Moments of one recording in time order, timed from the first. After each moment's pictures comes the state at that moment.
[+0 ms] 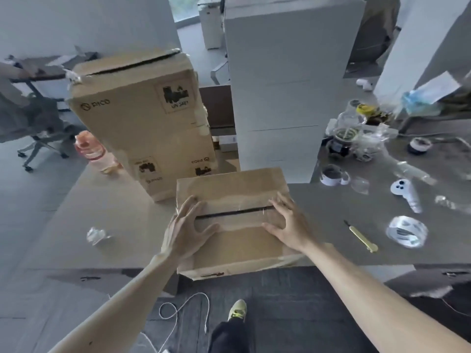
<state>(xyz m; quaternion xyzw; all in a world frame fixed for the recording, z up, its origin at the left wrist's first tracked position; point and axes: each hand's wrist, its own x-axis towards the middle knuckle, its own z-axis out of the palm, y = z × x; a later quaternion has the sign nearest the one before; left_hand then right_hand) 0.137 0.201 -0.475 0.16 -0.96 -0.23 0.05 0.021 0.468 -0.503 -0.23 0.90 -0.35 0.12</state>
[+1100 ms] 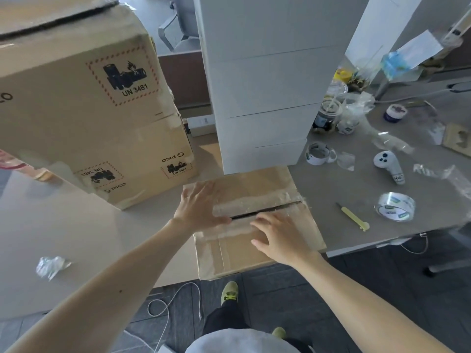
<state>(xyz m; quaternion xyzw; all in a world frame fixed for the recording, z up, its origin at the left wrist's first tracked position) -0.015 0.172 -0.547 -0.07 -0.99 -0.07 -0.12 0.018 0.428 -0.536 -0.27 0.94 -0.15 0.15</state>
